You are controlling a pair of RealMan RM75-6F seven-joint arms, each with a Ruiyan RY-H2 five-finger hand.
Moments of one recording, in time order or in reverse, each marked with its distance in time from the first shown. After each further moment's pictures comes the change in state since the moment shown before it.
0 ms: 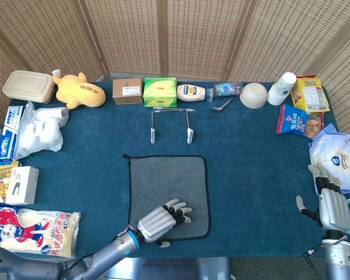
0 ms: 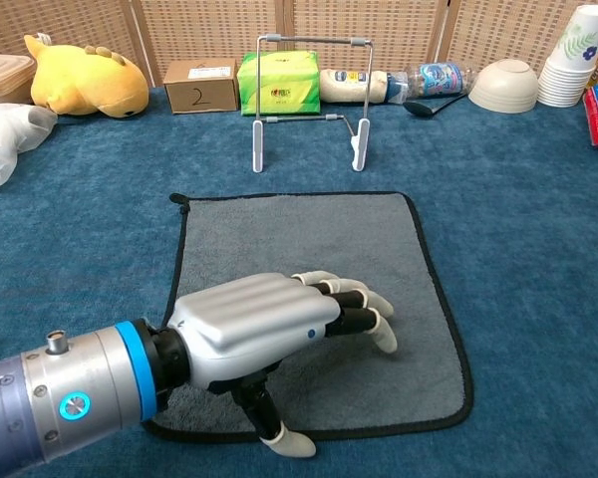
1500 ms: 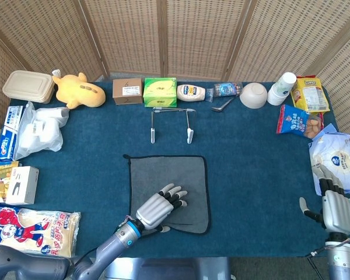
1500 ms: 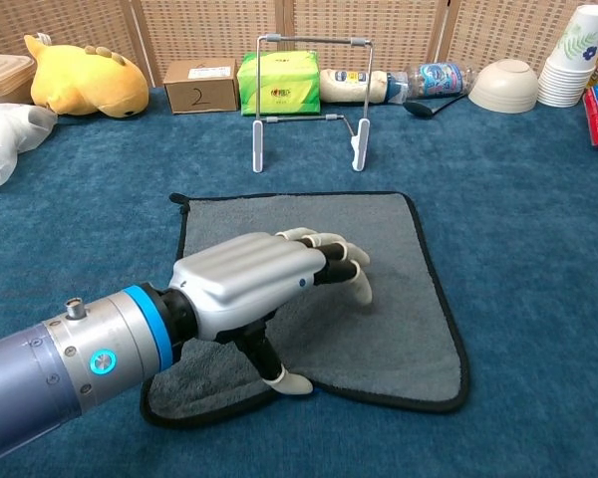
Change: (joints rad) left arm -0.015 -0.048 -0.035 0.076 -0.072 0.091 0.063; right arm -0.016 0.007 -0.001 0.006 0.001 0.002 0.019
